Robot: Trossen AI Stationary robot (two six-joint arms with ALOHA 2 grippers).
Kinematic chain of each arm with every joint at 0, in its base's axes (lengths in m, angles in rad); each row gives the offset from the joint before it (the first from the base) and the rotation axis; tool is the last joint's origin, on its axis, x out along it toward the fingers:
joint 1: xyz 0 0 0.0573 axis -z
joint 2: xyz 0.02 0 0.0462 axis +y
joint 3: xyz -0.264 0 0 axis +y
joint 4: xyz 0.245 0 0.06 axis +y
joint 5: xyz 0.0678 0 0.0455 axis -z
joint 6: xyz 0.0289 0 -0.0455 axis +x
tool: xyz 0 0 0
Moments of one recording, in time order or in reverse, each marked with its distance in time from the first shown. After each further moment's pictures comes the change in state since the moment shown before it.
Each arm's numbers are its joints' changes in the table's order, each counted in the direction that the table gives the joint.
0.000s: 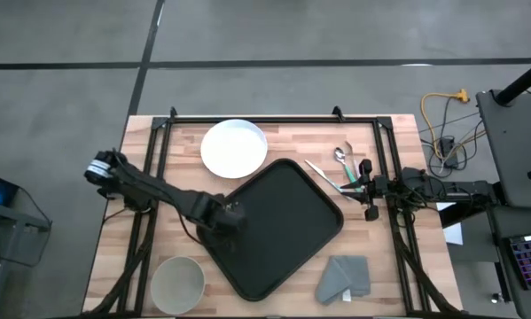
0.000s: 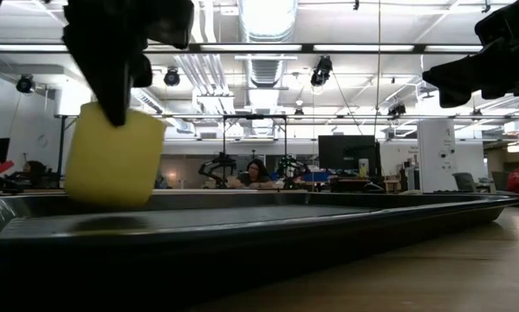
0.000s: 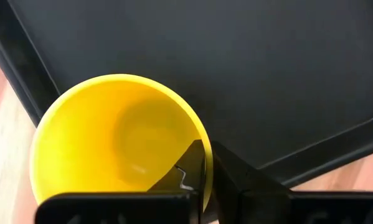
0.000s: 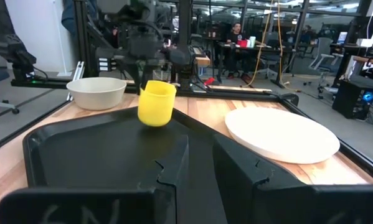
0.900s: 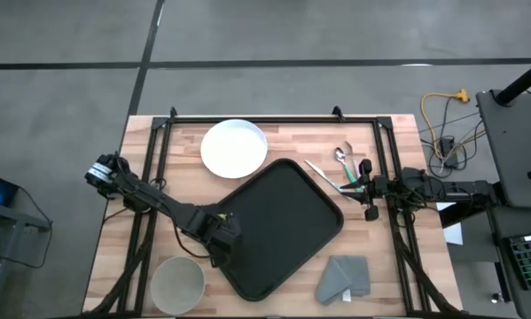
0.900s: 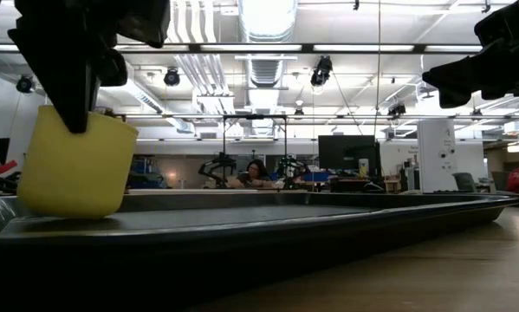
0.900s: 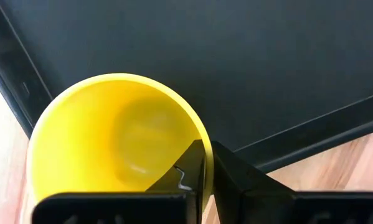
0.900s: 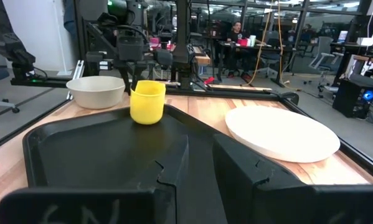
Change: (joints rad) left arm 0.106 0.017 0.024 0.006 -0.021 -0.121; right arm 0.000 0.005 0.000 0.000 0.000 0.000
